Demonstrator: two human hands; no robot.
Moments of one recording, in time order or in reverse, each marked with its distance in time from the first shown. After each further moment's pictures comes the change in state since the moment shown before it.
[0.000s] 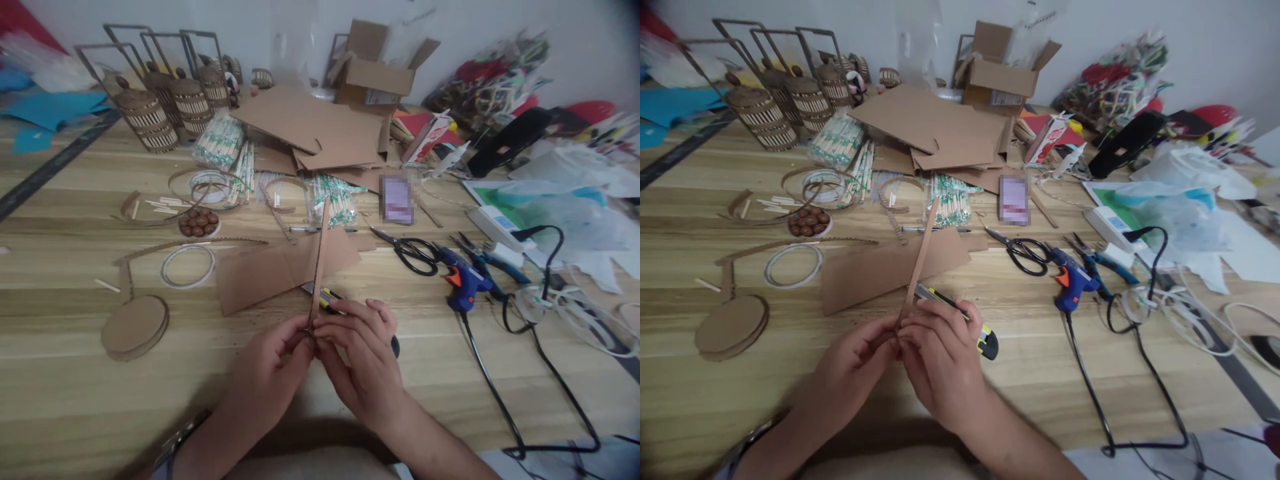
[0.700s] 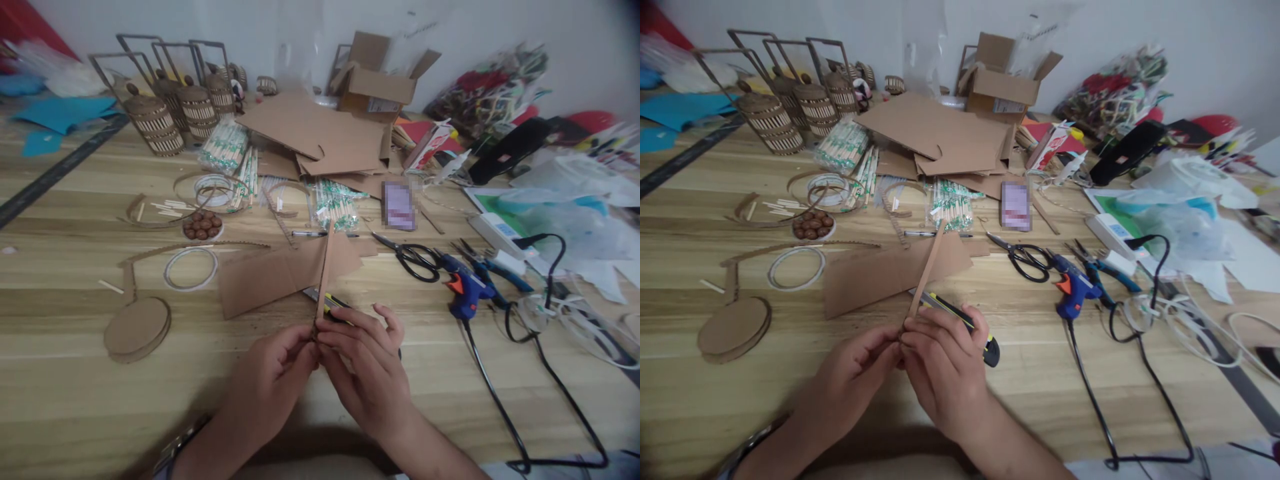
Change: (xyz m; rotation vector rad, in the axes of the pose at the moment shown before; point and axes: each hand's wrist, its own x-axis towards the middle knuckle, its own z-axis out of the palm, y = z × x) left_hand 0.000 0.001 -0.001 0.033 -0.006 0.076; right_hand -0.001 0.002 -0.001 -0.007 0.028 -0.047
